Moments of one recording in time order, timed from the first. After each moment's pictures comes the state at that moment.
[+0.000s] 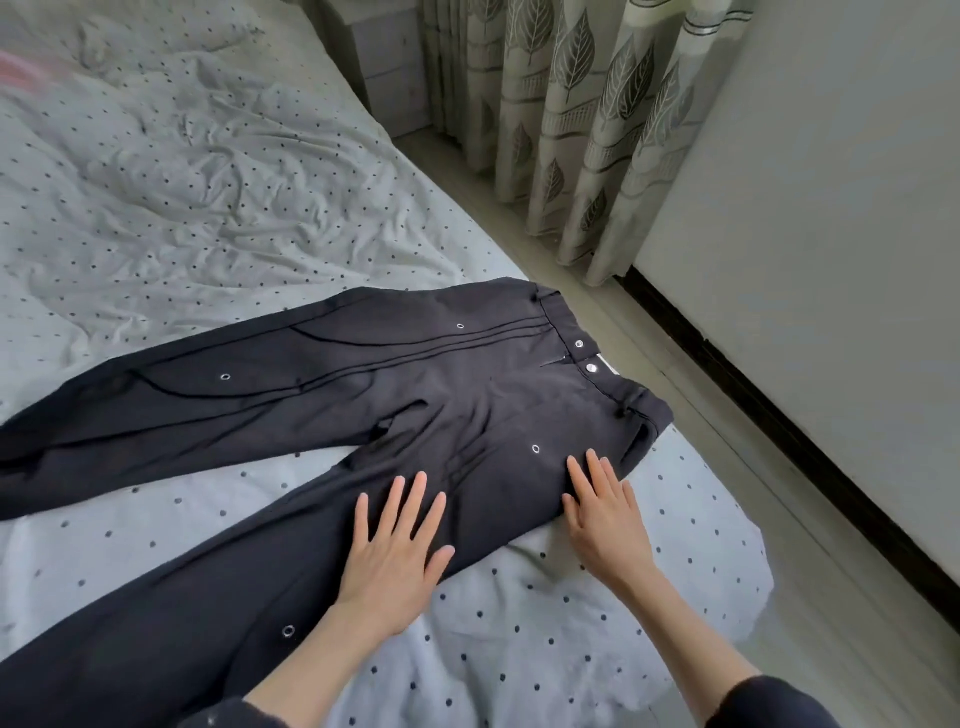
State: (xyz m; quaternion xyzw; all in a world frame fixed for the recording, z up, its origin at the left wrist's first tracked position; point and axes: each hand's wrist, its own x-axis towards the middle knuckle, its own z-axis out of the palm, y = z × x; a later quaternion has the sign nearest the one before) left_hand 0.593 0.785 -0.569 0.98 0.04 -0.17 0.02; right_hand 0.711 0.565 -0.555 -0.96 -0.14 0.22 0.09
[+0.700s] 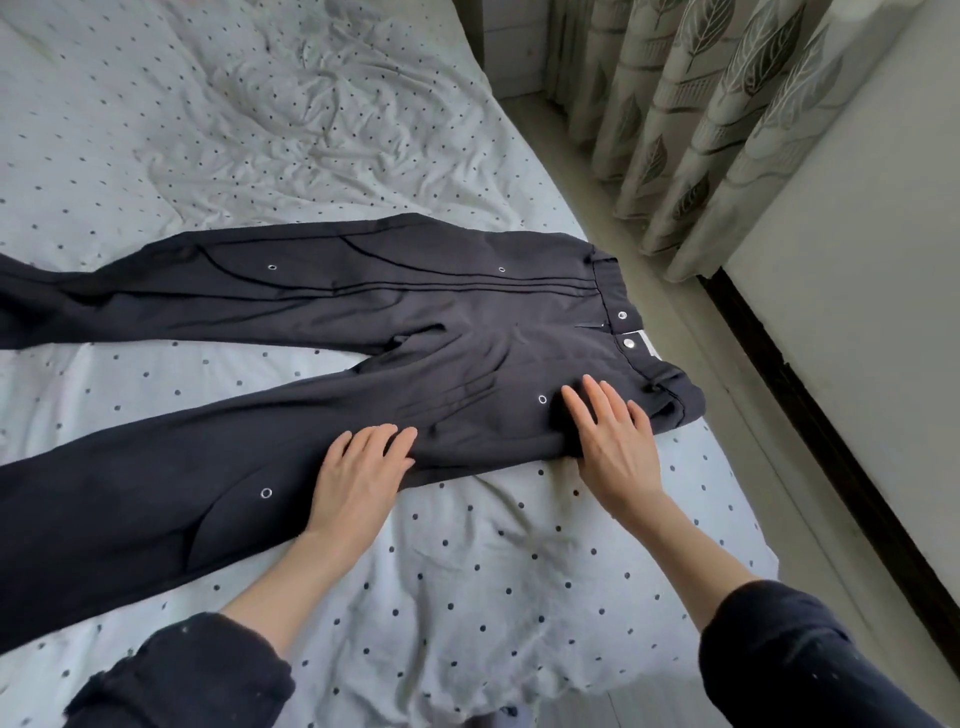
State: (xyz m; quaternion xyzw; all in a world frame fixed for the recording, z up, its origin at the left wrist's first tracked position) left_hand 0.577 0.759 -0.569 0.98 0.15 0.10 -0.04; right_hand 0.763 0.549 -0.577 -0.92 -0.38 0.01 0.02
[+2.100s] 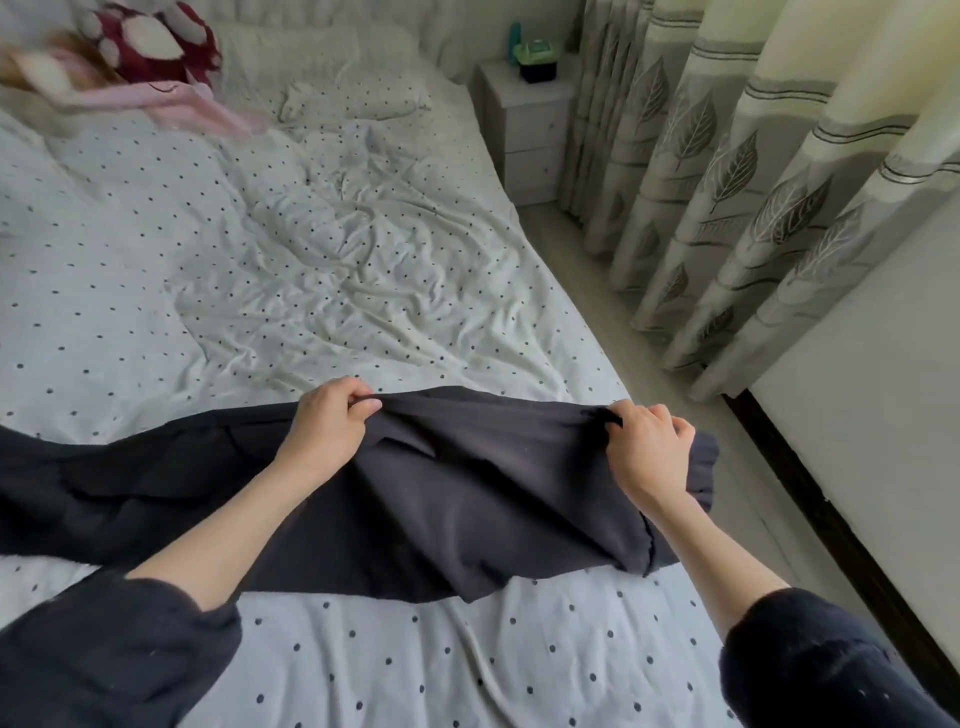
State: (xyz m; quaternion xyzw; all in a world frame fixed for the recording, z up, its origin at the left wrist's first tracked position) left_hand 0.754 0.966 -0.453 0.87 0.39 0.08 0.30; right_hand 0.931 0.715 -0.516 -0.97 -0.22 0.02 0.12
